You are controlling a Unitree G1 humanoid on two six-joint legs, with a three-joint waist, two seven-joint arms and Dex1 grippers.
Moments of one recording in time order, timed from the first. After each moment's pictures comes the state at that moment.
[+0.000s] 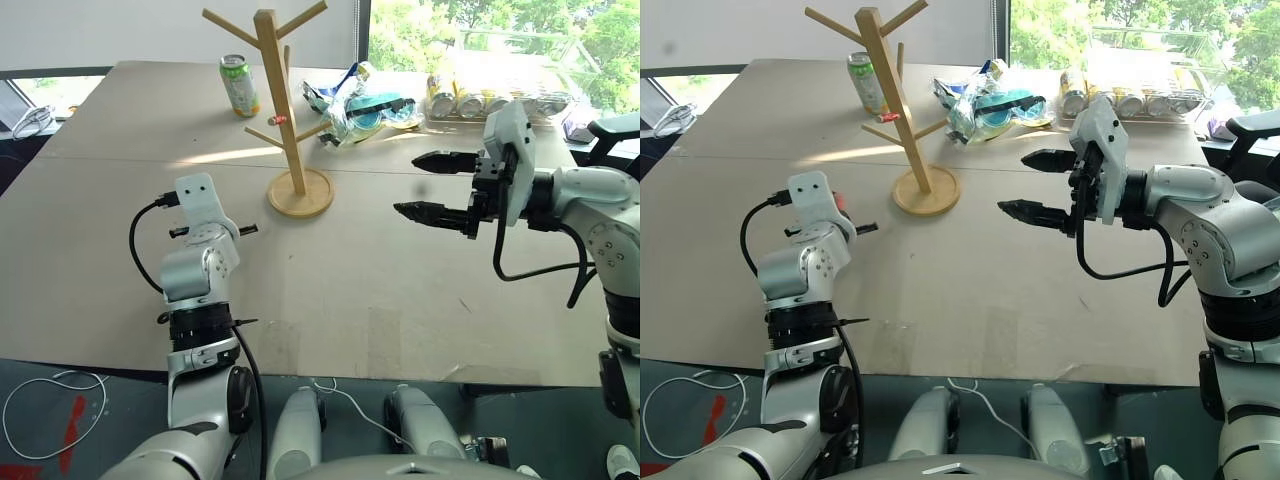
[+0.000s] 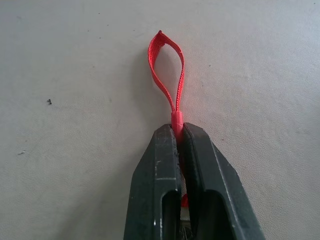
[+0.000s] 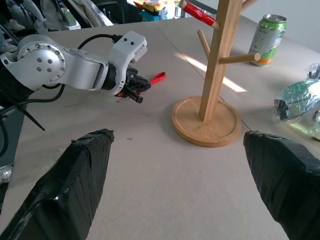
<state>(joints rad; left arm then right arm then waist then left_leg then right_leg) -0.62 0.22 0.35 0.05 -0.14 0.97 0.28 -0.71 -0.68 0.00 -0.30 0.64 0.82 0.90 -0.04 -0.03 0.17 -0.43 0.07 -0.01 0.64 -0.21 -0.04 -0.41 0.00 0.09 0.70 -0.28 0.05</state>
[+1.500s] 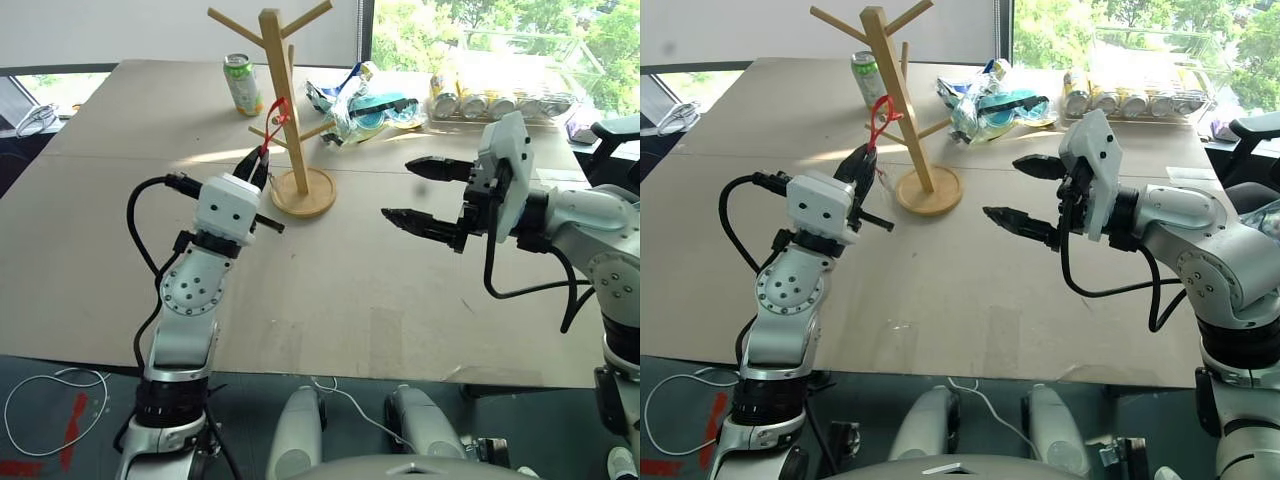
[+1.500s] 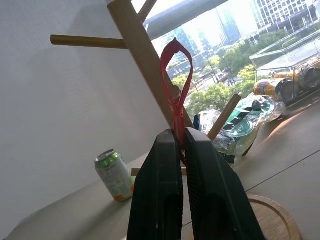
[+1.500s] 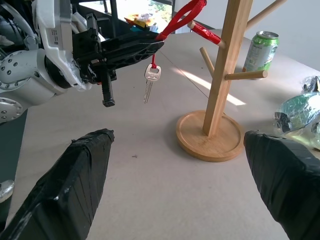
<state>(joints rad) -0.26 0.40 0.07 -0.31 0.06 -0.03 -0.20 -0.62 -0.65 -0.02 -0.49 0.76 0.87 0.67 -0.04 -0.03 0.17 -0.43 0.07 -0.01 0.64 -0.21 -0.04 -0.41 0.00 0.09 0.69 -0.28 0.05</state>
